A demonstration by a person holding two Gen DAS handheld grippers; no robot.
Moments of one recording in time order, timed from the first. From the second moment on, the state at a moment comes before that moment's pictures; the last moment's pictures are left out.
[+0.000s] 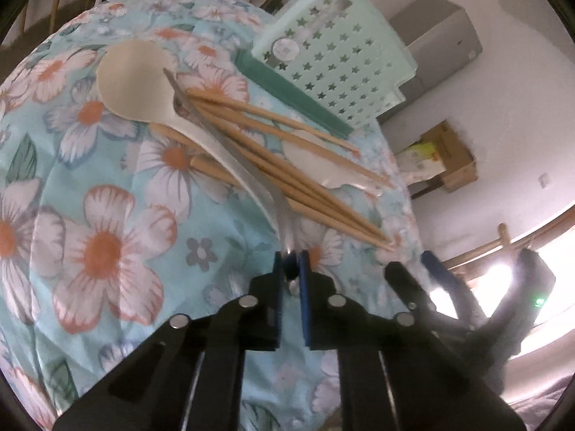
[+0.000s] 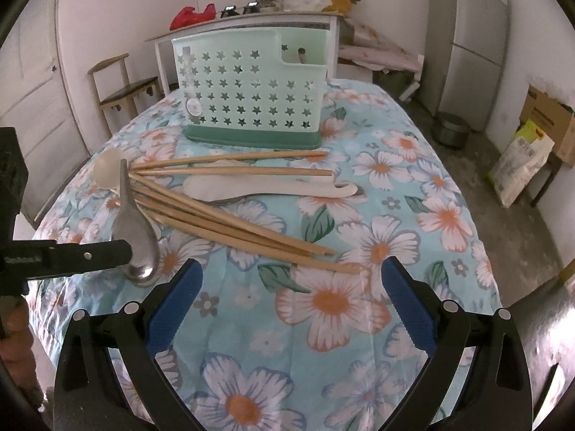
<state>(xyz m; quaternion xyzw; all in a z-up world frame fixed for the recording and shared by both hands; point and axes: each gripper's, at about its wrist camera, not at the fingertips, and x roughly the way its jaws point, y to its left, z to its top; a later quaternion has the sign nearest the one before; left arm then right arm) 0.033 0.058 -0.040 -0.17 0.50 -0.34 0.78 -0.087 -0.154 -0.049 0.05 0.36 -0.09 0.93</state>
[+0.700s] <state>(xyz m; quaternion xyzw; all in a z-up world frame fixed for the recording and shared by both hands) -0.025 0.108 -0.005 -0.03 0.42 -0.25 0.87 -0.092 -0.143 -0.046 0.04 0.35 -0.07 0.93</state>
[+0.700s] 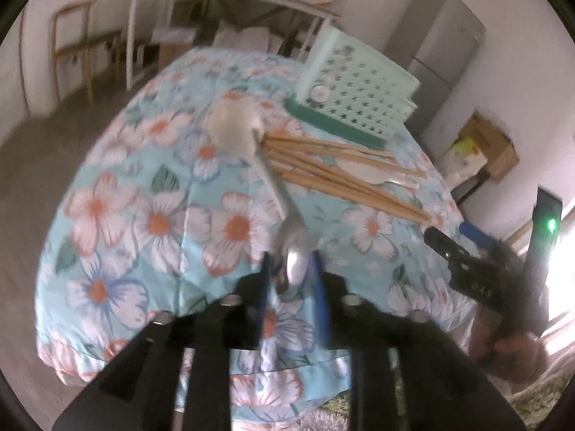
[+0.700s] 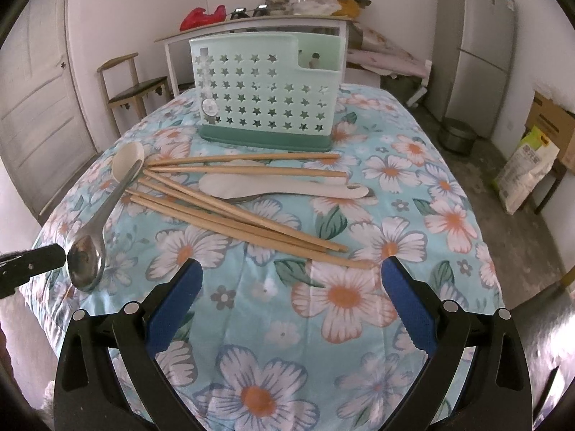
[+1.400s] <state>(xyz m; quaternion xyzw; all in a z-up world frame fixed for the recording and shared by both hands) -0.030 0.062 -0.043 0.15 0.40 -0.21 0.88 -0.093 -0.143 -0.049 0.04 0.36 -0.07 0.93</state>
